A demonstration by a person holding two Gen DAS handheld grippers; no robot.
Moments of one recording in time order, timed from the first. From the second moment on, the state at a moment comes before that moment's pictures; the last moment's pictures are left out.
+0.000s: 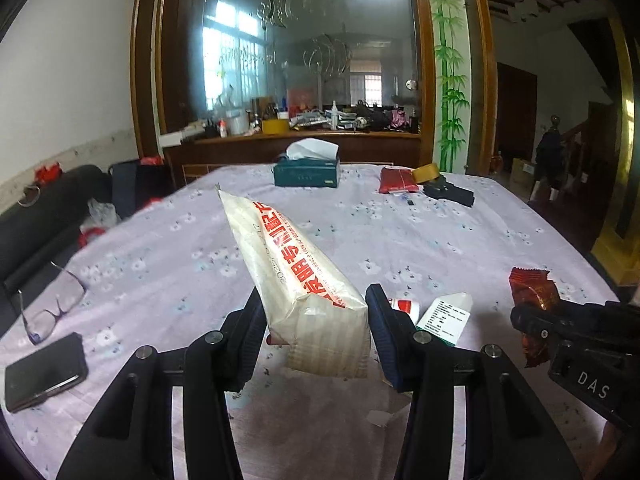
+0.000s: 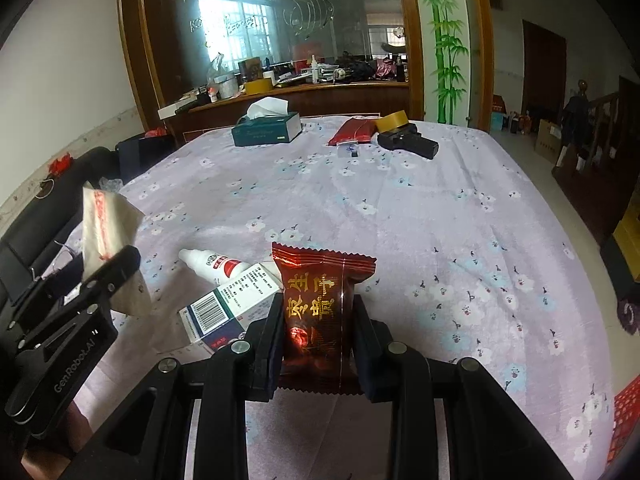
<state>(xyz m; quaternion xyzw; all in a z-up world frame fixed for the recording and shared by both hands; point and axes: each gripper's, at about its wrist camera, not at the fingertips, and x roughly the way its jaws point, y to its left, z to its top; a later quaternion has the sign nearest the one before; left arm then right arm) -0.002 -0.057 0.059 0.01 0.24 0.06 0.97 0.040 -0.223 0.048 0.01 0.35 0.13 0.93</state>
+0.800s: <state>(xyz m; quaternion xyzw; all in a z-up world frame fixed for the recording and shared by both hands) -0.001 -0.051 0.057 0.01 0.25 0.07 0.97 0.037 -0.226 0.046 0.01 0.35 0.12 0.93</state>
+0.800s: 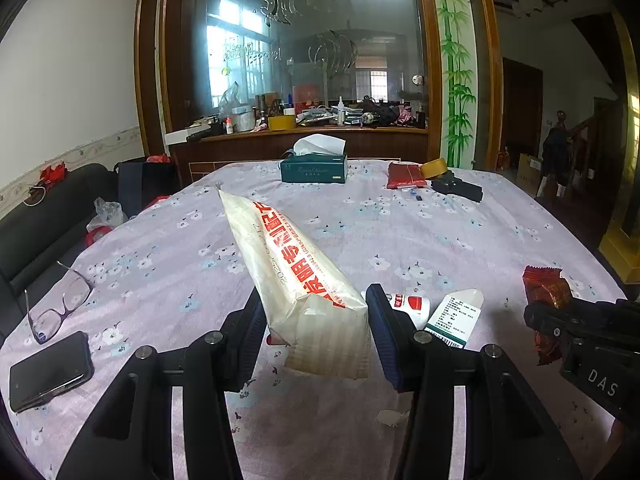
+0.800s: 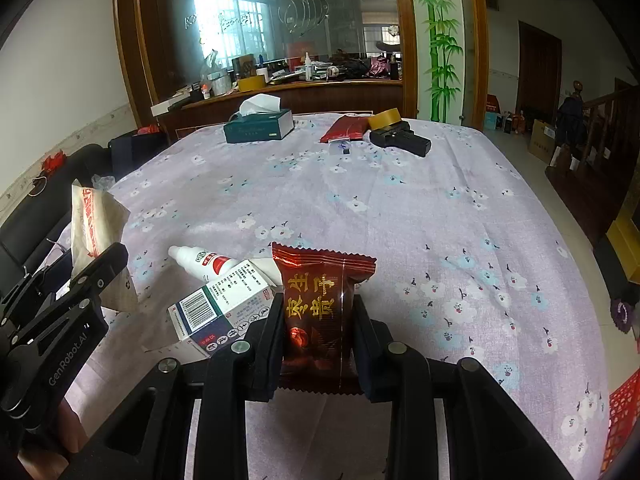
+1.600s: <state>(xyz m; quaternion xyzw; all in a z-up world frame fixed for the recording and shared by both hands) 0.000 -0.051 0.055 0.01 0.25 0.07 0.97 0.038 -0.229 0.044 -0.01 0.35 0.10 0.93</state>
